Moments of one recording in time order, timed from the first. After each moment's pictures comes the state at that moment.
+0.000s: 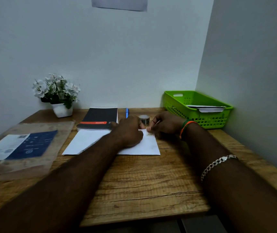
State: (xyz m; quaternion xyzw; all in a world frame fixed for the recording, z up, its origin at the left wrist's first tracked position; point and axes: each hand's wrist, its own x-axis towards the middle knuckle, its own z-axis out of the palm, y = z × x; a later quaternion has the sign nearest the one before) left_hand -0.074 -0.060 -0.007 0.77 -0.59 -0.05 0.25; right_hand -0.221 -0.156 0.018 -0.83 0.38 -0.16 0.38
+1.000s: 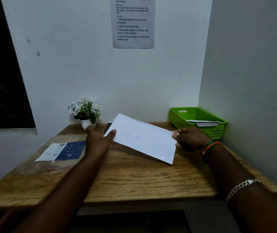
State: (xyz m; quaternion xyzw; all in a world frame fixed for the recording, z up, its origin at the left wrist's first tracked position) left_hand -0.031 0.068 0.010 0.73 -0.25 -0.09 0.63; right_hand -0.292 -0.110 0.028 -0.63 0.39 -0.32 0.59
